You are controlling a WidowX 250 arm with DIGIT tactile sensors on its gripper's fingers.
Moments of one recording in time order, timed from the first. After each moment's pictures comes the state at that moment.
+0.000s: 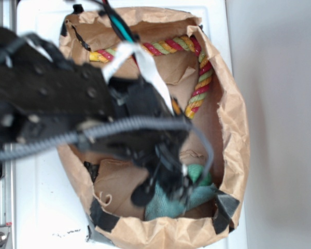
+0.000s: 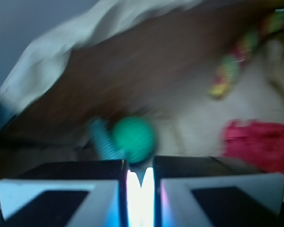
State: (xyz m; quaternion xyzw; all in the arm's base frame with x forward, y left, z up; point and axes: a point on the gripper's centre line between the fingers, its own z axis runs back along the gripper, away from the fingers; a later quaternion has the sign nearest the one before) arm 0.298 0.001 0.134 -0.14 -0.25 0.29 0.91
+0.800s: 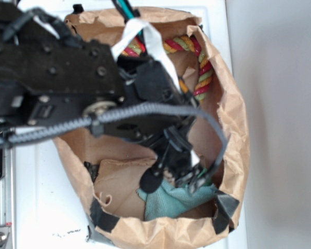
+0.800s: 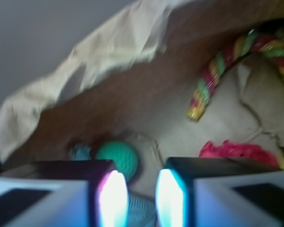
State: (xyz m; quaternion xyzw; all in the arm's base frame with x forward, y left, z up) arm 0.301 -0.009 0.125 -0.16 -0.23 0.25 0.93
